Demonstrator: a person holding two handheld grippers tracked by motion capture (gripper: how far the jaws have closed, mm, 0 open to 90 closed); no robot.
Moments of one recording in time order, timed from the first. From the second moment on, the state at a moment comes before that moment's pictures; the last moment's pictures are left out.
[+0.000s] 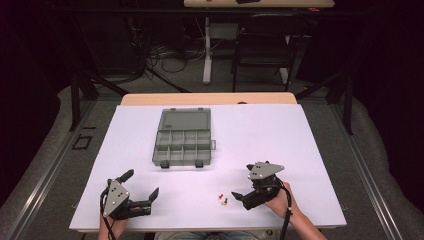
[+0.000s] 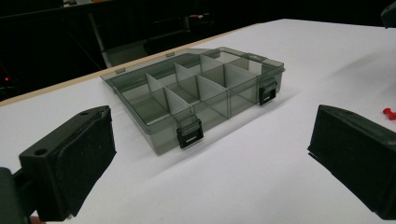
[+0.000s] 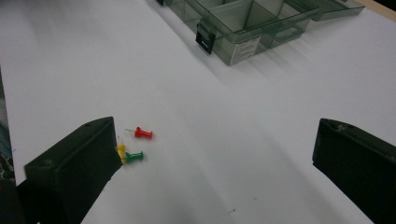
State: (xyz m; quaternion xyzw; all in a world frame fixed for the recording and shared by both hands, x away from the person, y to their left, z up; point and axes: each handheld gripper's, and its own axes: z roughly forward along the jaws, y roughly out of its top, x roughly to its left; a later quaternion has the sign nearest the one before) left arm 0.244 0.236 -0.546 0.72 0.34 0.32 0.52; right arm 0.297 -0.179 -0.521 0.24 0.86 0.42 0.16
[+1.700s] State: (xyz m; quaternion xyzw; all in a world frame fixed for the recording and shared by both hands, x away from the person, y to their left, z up) left arm 0.243 0.237 -0.546 0.72 0.34 0.32 0.51; right arm 0.314 -0.110 -0.546 0.11 0.95 0.30 0.03
